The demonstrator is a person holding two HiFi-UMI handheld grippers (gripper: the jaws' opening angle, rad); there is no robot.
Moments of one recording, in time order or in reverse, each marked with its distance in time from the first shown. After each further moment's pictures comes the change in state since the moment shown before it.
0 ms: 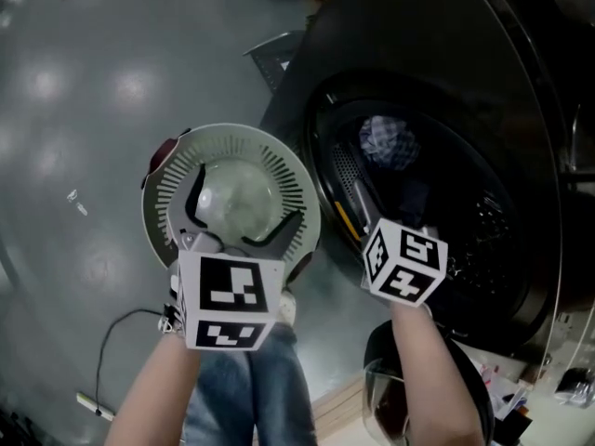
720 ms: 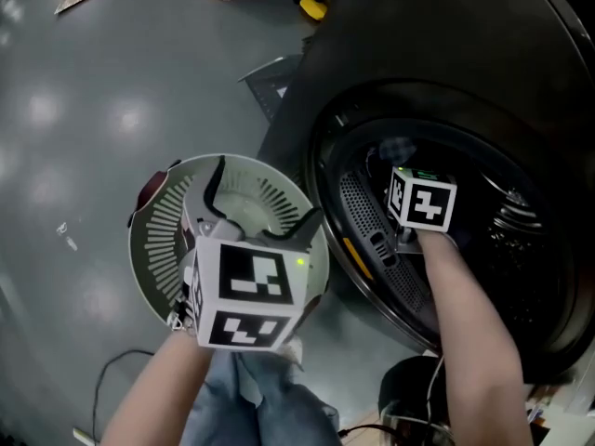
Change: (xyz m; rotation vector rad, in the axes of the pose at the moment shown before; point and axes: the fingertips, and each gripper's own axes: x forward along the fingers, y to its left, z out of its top) left arm 0.069 0.006 0.014 0.033 -0.094 -0.031; right arm 0.149 -0.036 -0.009 -0.148 0.136 0.009
